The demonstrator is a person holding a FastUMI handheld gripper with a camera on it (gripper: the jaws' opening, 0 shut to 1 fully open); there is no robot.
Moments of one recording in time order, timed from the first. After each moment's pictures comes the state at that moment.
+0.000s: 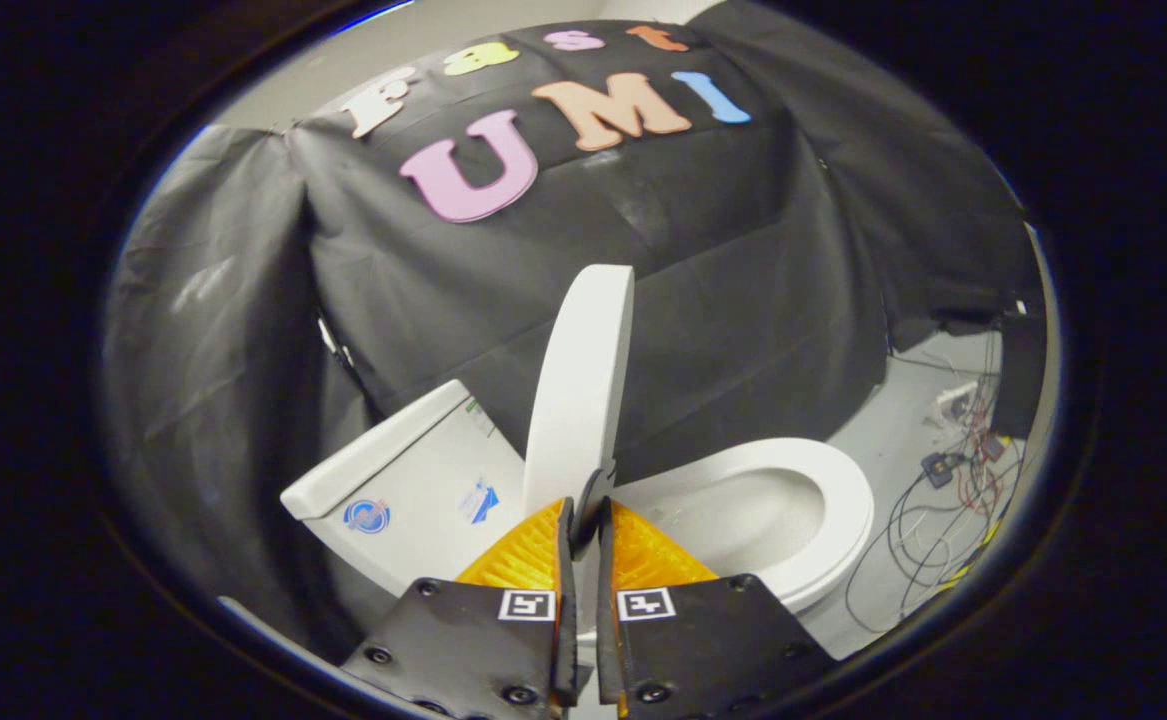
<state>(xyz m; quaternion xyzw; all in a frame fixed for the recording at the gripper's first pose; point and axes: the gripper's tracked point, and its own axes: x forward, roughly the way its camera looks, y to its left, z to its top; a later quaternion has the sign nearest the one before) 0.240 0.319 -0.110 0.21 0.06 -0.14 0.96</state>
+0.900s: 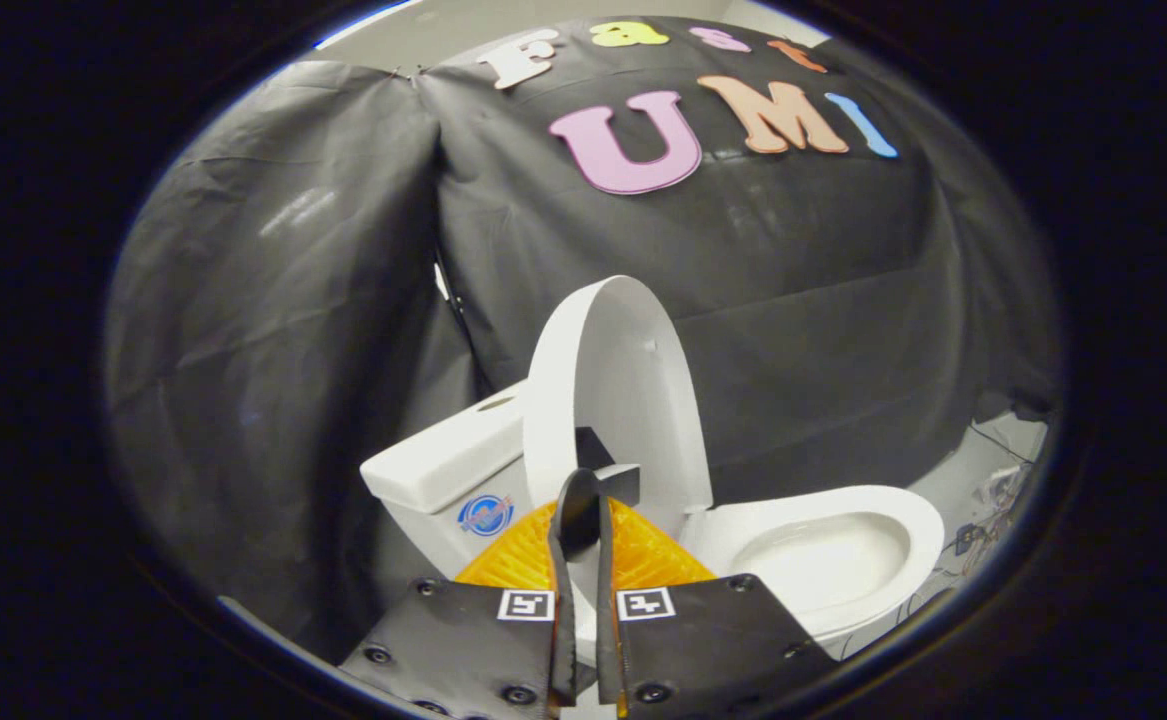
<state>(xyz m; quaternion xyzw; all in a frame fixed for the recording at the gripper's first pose) 0.309 0.439 -0.066 0.12 0.07 -0.02 0.99</state>
